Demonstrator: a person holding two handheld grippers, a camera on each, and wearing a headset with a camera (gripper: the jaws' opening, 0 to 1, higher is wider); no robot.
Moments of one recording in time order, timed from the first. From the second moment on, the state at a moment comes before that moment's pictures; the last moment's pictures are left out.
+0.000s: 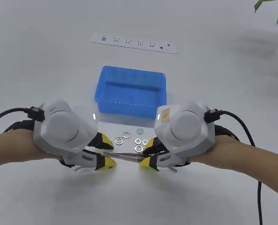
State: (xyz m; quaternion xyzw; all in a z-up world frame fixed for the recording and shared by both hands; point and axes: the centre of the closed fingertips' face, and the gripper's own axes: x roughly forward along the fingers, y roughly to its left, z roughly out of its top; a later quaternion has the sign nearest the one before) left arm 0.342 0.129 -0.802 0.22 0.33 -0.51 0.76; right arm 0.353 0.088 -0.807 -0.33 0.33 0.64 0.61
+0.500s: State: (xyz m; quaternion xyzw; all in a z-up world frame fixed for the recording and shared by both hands) left arm 0.341 0.122 -0.802 0.27 0.33 -0.53 0.74; right arm 0.351 0.089 -0.808 -0.35 0.32 0.64 0.61
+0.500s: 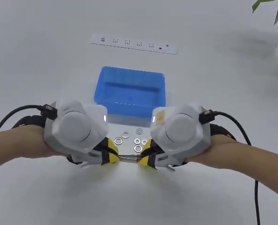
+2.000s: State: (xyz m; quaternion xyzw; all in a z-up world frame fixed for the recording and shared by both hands) left arm 0.337 0.029 -0.717 0.22 0.16 -0.57 0.78; right arm 0.342 0.064 -0.784 -0.37 0.18 0.68 0.61
